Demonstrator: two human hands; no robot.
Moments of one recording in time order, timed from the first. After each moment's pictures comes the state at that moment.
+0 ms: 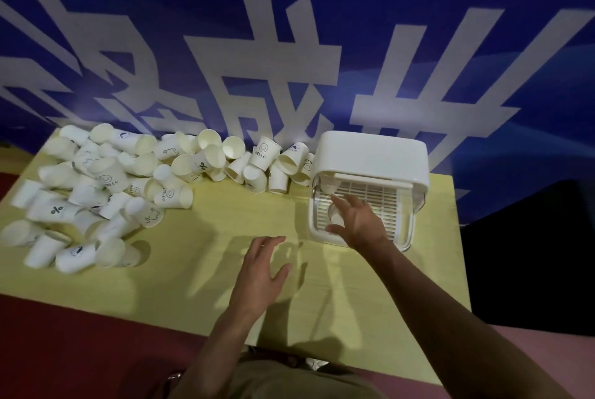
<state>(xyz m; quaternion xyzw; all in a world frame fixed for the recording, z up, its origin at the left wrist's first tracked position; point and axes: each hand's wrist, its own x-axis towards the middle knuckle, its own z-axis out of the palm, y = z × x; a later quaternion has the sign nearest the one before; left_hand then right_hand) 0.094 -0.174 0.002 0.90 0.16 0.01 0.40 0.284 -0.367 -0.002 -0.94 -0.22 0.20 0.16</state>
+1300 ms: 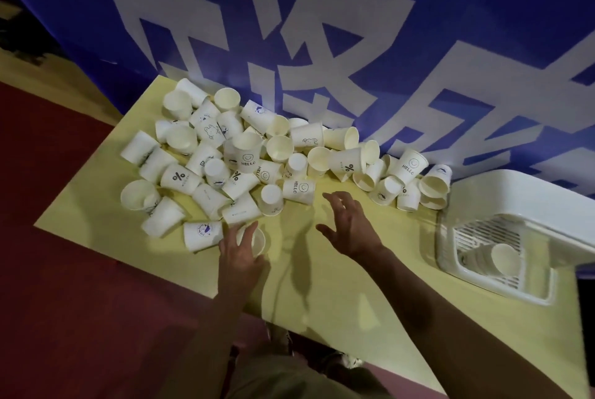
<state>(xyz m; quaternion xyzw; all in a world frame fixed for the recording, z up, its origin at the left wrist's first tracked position) -0.028 0.184 -0.074 0.87 0.34 0.03 0.36 0.171 0.004 -0.018 -0.91 -0.36 0.17 0.15</state>
